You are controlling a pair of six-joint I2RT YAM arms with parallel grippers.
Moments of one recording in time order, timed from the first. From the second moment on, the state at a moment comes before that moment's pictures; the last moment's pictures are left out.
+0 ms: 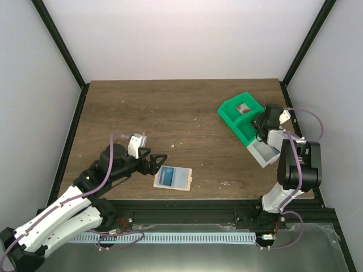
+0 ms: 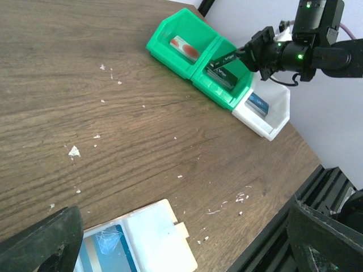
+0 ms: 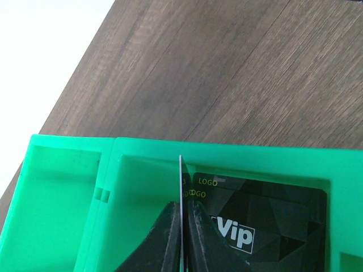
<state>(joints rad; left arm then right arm) -0.76 0.66 0.62 -0.36 0.13 -0.49 -0.12 1.65 0.85 0.17 0.18 0.87</state>
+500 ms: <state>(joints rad) -0.76 0.66 0.62 -0.35 0.15 -0.49 -0.12 1.64 0.89 0.06 0.21 0.88</state>
